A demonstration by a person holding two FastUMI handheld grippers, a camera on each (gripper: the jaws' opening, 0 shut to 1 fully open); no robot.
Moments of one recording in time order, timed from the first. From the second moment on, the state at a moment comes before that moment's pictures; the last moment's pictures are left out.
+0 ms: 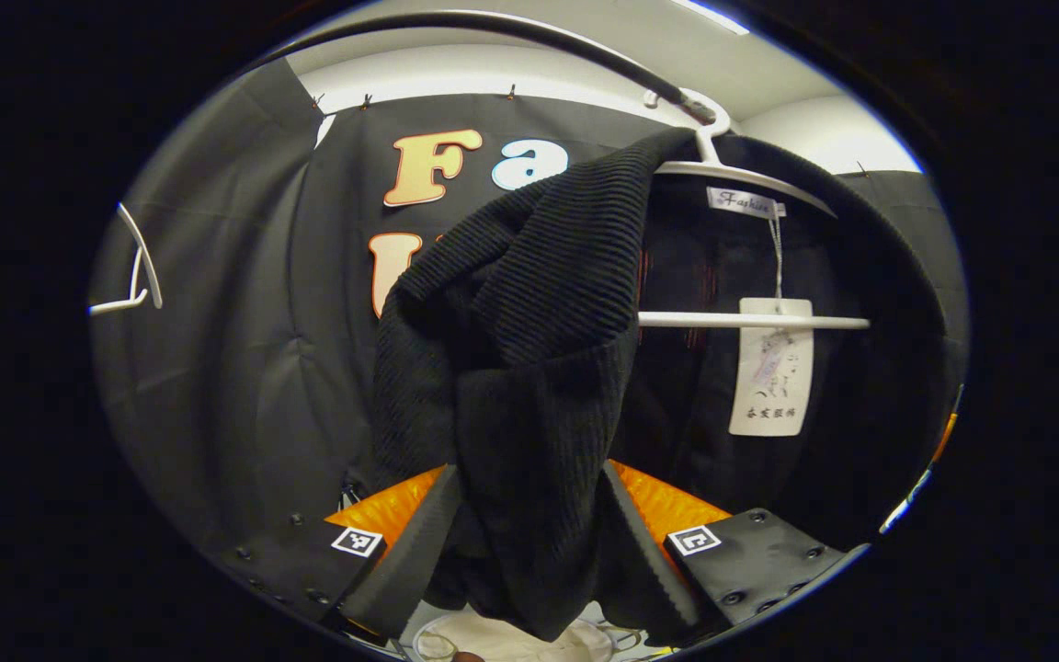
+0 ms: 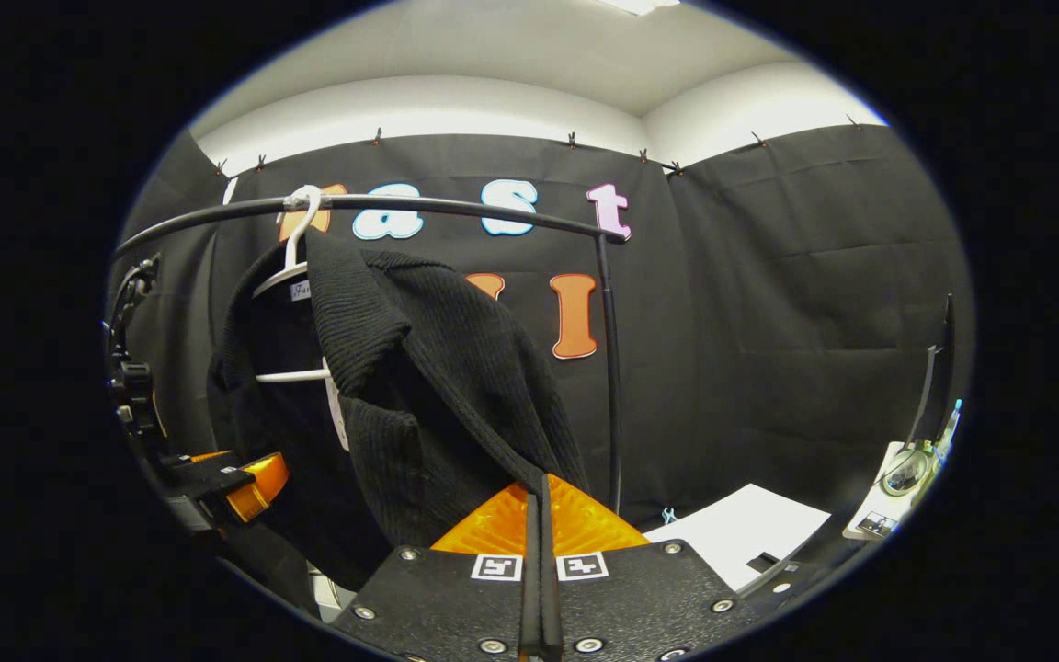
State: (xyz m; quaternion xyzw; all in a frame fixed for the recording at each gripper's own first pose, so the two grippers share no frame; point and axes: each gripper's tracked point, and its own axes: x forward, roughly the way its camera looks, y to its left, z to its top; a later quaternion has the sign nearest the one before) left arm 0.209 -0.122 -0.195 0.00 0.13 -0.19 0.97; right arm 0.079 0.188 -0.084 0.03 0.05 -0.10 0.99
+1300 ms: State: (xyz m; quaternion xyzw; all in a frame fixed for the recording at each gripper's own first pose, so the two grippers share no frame) left arm 0.215 -0.135 -0.147 -0.01 0.15 -0.23 0.96; right arm 0.174 0.078 0.031 -0.01 -0.03 -0.05 1.00
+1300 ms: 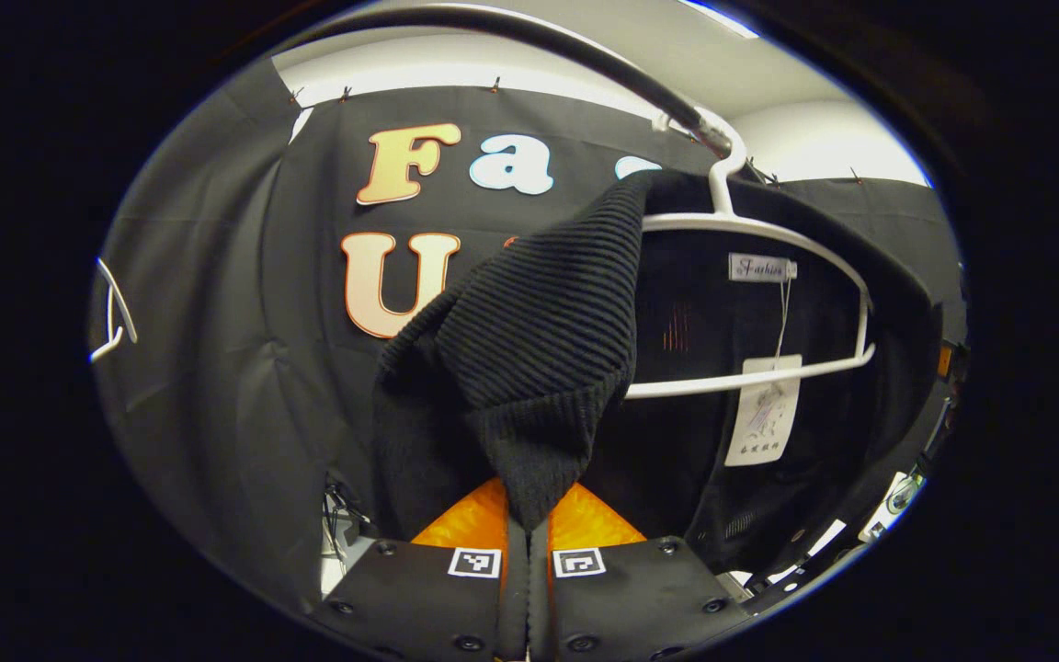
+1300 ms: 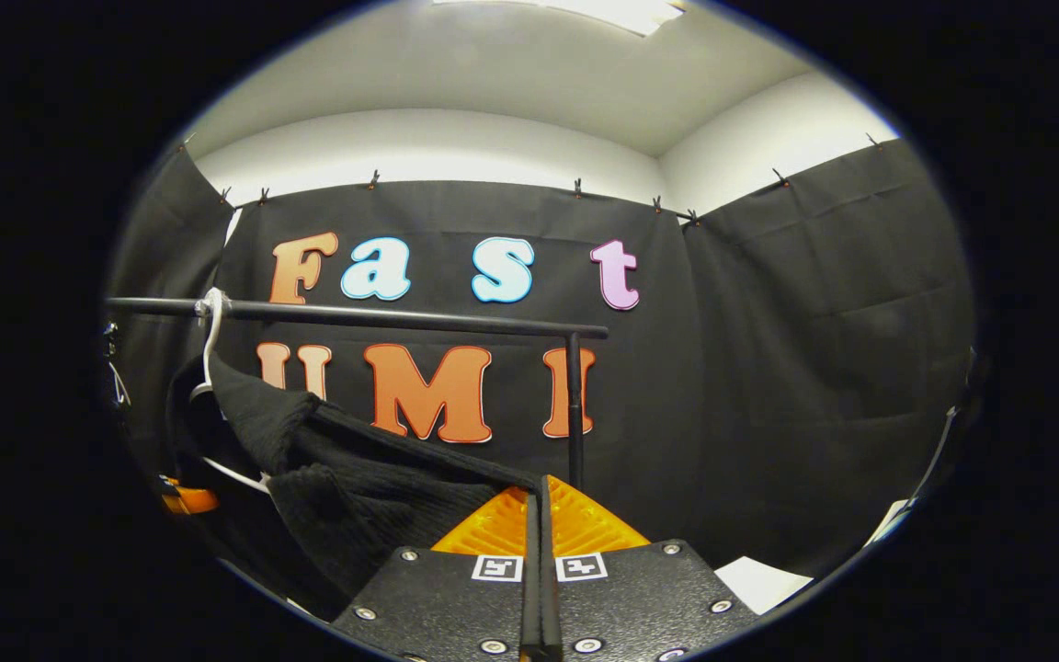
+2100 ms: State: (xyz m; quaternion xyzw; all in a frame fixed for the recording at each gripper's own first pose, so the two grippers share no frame) left arm 0.204 -0.115 -0.093 -0.02 0.12 -0.18 0.98; right arm 0.268 0.076 -0.066 0.08 0.05 0.06 0.99
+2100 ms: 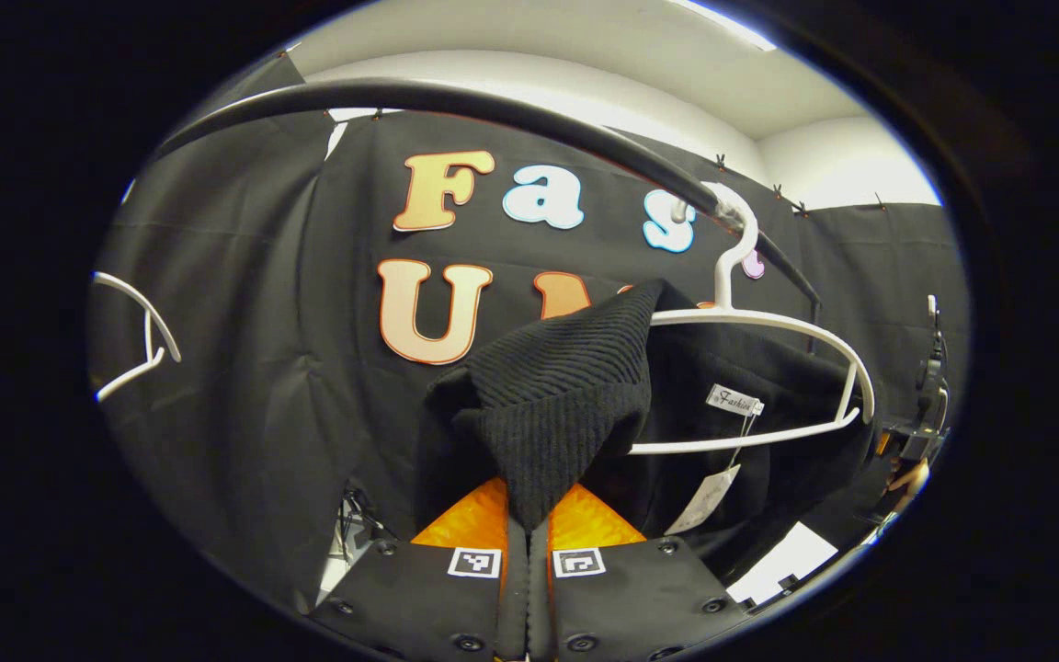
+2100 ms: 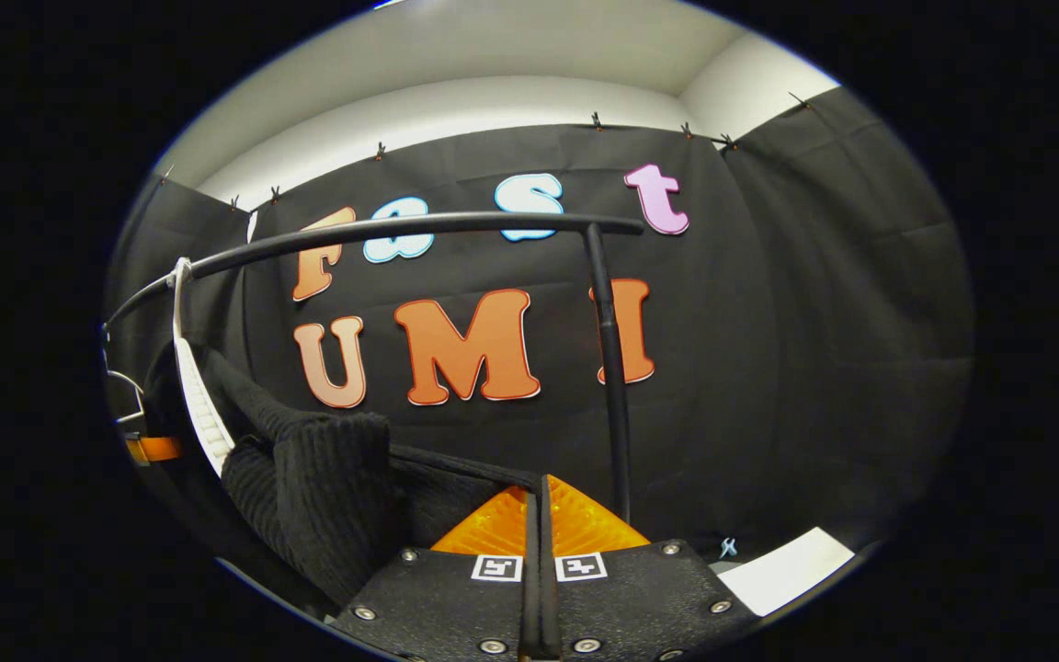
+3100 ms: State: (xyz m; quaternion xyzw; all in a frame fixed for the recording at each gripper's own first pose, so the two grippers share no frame) left arm 0.246 -0.025 -0.077 -0.01 0.09 -0.08 0.99; right arm 0.252 0.177 -0.219 0.17 0.18 0.09 0.96
